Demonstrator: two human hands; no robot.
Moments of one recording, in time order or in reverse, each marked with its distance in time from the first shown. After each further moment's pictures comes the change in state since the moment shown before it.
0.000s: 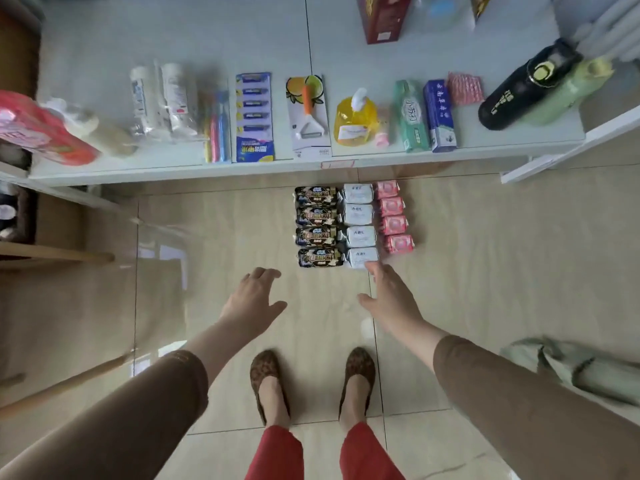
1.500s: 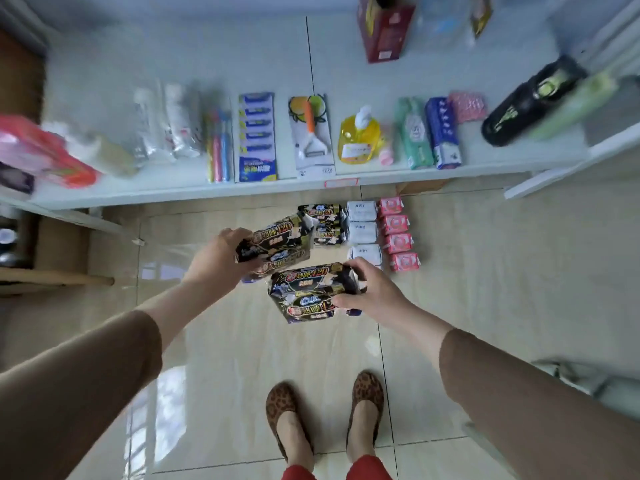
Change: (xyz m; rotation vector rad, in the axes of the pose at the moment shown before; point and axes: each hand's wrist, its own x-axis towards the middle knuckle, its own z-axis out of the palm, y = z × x) left_hand 0.055 -0.024 -0.105 -0.075 0.247 0.031; right_hand 0.034 -0.041 -0.019 0.553 -0.155 -0.120
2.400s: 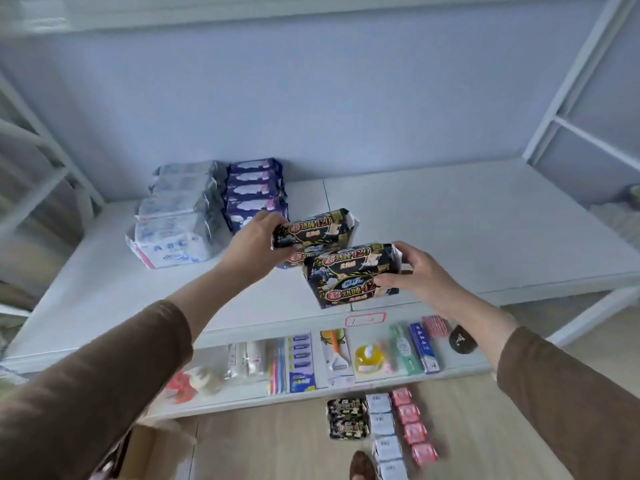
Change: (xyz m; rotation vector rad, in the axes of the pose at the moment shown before) left_hand 0.015 0.266 -0.497 0.078 0.469 0.484; right_hand -0.098 -0.494 -0.220 0.047 0.226 -0.490
